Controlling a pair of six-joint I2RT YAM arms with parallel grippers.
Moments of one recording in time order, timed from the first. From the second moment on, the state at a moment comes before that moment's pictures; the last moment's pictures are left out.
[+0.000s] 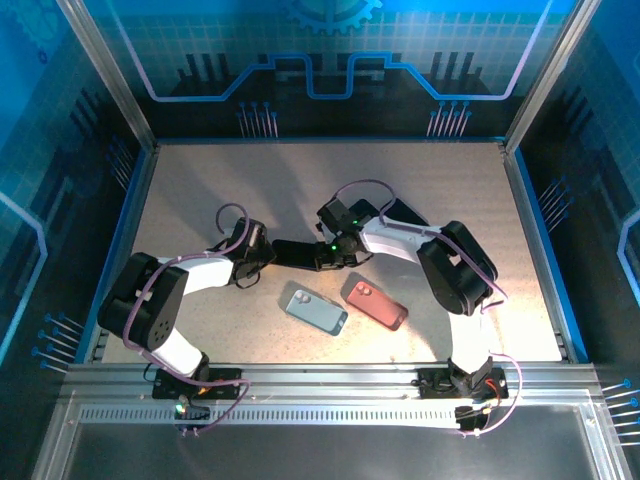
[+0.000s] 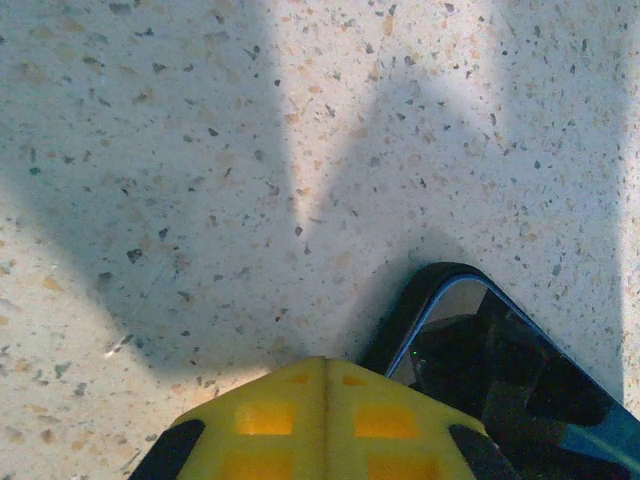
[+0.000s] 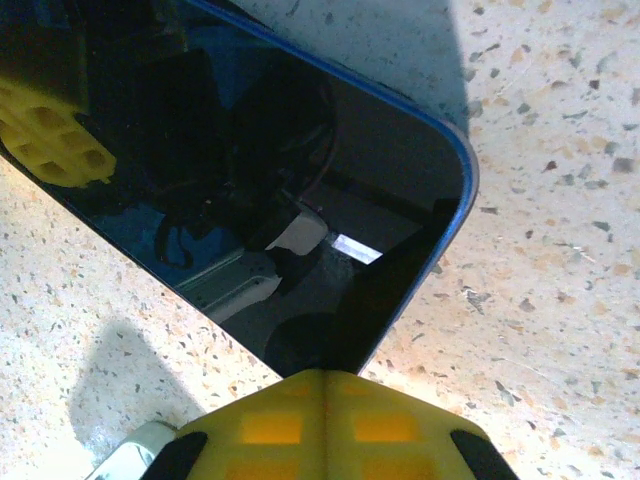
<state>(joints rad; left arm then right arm) -0.33 1.59 0.64 0.03 -0.04 -0.97 0.71 1.99 1.31 -0.54 -0.26 0.52</state>
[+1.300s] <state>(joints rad) -0.33 1.62 0.66 0.05 -0.08 -0.97 0.73 2.08 1.41 -0.64 -0.23 0.53</state>
